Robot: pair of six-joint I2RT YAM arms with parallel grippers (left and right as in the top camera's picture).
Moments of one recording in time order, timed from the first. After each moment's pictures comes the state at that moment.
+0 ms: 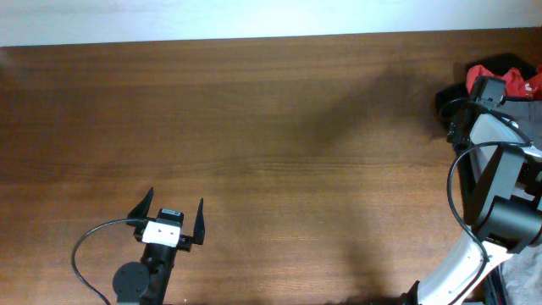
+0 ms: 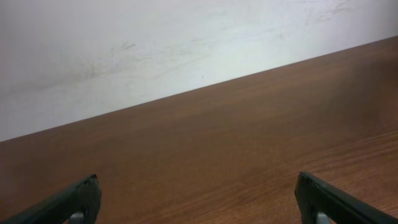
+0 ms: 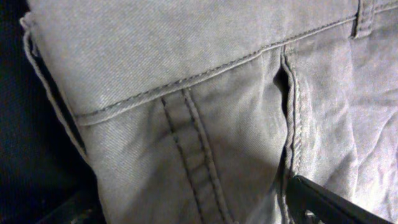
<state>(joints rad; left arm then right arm) -0.05 0.01 0.02 -0.07 0.14 0.19 -0.41 2.09 1.37 -0.35 0.49 -0.13</state>
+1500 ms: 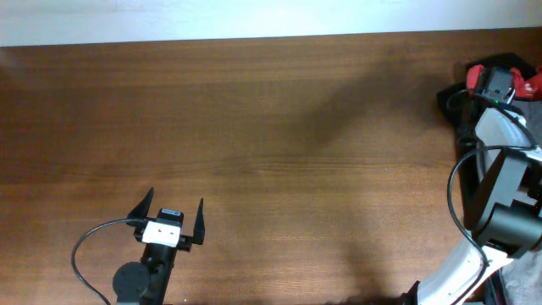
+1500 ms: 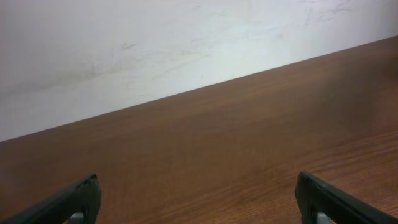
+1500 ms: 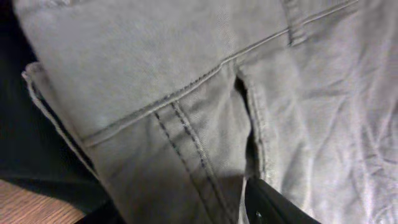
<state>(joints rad) -0.05 0.01 0.02 -0.07 0.14 0.19 -0.40 2.05 1.43 -0.44 0.50 0.00</state>
